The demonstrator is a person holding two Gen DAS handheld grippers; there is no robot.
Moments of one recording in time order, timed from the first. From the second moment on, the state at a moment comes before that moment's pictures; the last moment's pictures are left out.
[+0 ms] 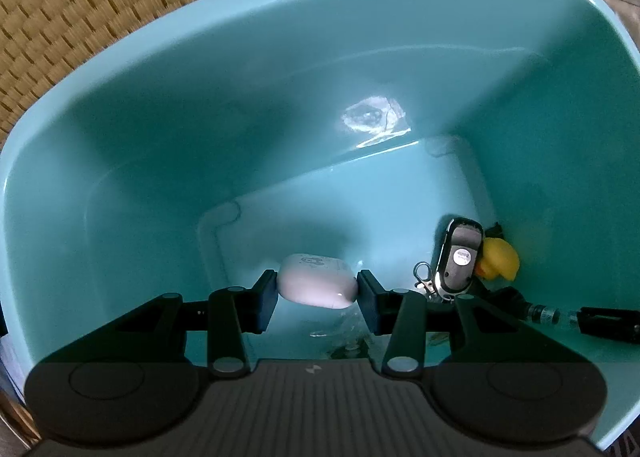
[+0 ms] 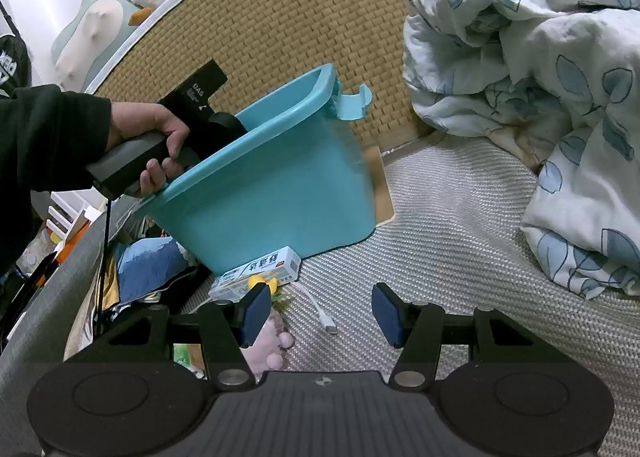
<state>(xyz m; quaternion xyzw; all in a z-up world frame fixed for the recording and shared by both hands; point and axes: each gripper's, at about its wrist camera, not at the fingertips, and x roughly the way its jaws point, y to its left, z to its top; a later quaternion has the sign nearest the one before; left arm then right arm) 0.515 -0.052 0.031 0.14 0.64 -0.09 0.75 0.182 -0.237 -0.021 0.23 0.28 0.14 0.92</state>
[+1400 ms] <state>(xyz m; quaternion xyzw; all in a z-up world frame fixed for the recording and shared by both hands) 0.463 -0.052 0.115 0.13 0.52 -0.12 0.84 0.182 -0.228 -0.024 0.21 0.29 0.15 0.92</state>
